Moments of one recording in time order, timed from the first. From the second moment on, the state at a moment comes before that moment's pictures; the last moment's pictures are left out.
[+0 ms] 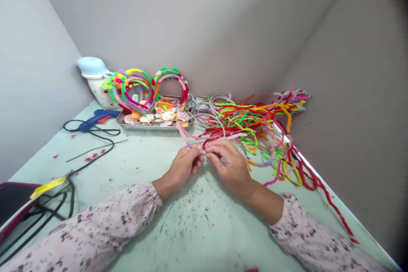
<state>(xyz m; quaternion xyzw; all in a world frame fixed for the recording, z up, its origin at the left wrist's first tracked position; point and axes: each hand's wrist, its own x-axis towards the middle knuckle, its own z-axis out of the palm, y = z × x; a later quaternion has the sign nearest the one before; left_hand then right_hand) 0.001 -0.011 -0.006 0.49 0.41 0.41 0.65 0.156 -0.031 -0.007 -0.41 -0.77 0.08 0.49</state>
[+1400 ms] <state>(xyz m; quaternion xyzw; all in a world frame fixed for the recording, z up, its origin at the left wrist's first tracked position) 0.003 -0.012 -0.003 0.50 0.41 0.41 0.64 0.156 -0.031 -0.014 -0.43 -0.78 0.04 0.46</state>
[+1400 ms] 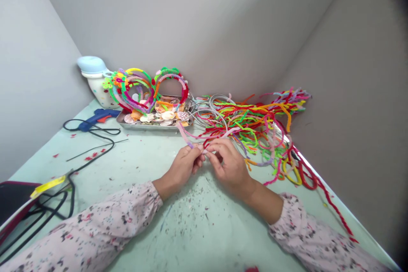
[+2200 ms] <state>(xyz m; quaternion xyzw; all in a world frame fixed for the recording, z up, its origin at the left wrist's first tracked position) 0.003 -0.014 -0.002 0.53 0.43 0.40 0.61 0.157 -0.032 -0.010 -0.43 -0.79 0.07 0.43</state>
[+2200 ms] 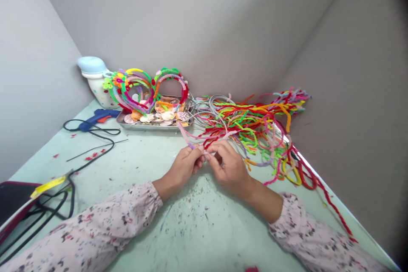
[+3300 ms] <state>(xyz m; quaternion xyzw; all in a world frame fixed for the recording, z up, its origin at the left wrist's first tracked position) -0.001 -0.007 -0.005 0.40 0.40 0.50 0.66 0.169 -0.006 -0.021 -0.53 -0.71 0.08 0.45</state>
